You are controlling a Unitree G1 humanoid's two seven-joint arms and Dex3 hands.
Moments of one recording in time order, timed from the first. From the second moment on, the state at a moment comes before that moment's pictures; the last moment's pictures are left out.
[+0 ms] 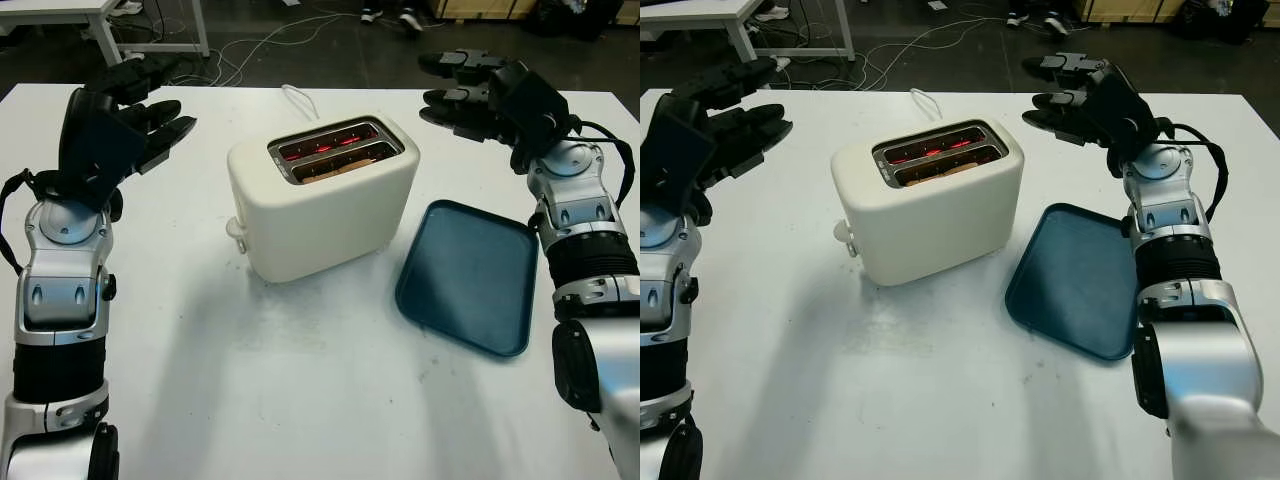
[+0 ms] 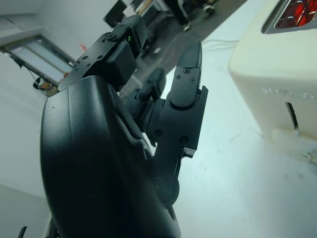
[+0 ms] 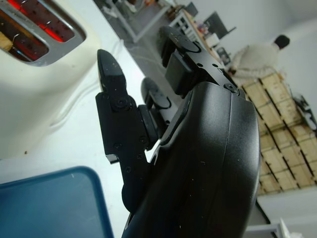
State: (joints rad) left arm -0.47 0.38 0.16 -0.19 0.05 0.34 -0.11; right arm -0.91 -0.46 -0.02 0.75 -0.06 -0.13 0.35
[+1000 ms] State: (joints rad) left arm -0.47 0.37 0.15 -0.21 0.05 0.35 -0.11; right arm -0.88 -0.46 -0.02 0.70 -0.09 -0.12 0.37
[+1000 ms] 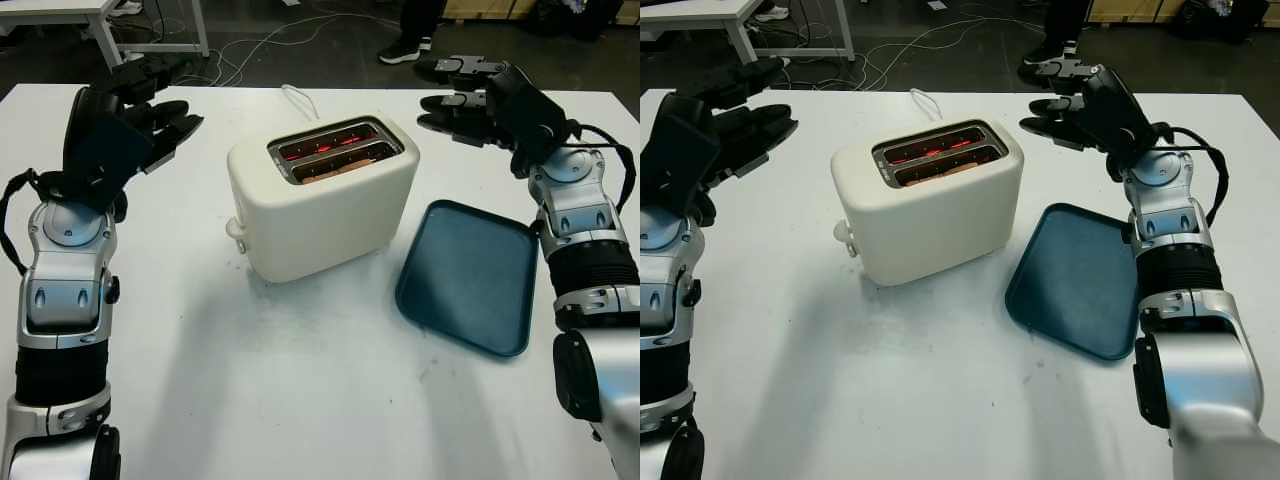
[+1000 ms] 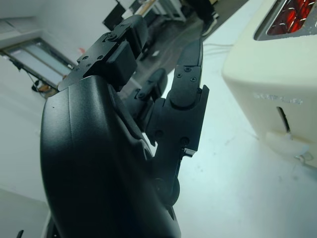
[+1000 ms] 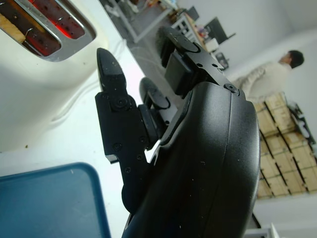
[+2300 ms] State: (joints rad) left arm -0.45 0.36 0.17 -0.24 0.05 0.37 -0.10; right arm -0.83 -0.46 -0.04 0.62 -0.05 -0.10 0.38
